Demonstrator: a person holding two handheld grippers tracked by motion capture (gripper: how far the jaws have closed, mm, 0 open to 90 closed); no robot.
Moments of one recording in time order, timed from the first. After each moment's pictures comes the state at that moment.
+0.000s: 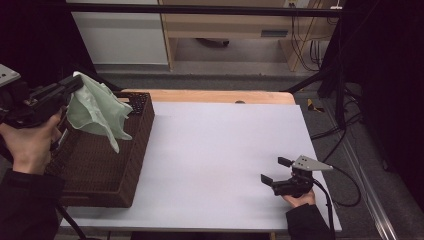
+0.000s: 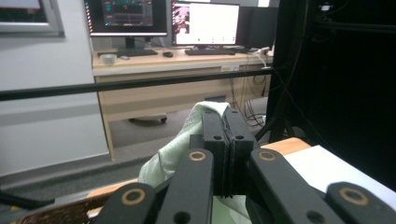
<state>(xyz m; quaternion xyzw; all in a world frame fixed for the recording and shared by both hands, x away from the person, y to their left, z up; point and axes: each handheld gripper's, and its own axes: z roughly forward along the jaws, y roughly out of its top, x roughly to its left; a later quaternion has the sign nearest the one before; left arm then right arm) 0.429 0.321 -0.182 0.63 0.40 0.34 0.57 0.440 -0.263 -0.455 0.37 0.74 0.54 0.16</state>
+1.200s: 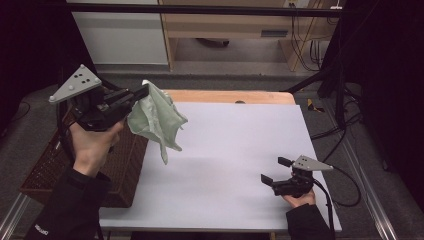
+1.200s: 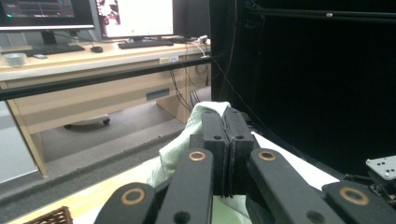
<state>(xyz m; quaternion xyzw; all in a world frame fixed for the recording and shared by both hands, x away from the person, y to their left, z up) 0.439 0.214 -0.193 0.69 0.32 0.28 0.59 0.440 -0.263 -0.455 0.37 0.74 0.55 0.16</state>
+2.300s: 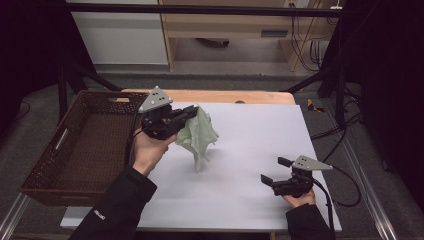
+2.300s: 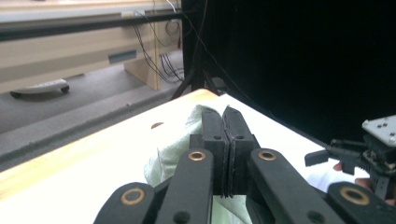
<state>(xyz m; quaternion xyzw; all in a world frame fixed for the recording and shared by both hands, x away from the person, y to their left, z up) 0.481 0.128 -0.270 0.74 0.32 0.20 0.56 0.440 -0.263 -0.456 0.37 0.74 0.54 0.16</state>
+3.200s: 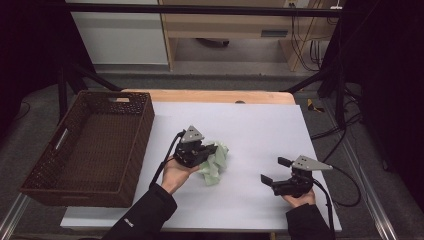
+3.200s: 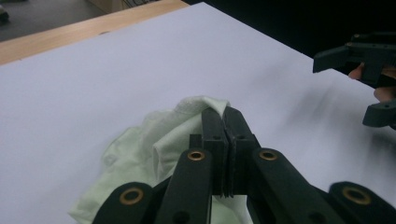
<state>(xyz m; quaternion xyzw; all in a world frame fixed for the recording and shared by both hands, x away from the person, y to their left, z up) 0.490 0.080 -0.394 0.81 0.32 0.11 0.48 0.440 -0.262 -0.456 0.37 0.74 0.54 0.16</state>
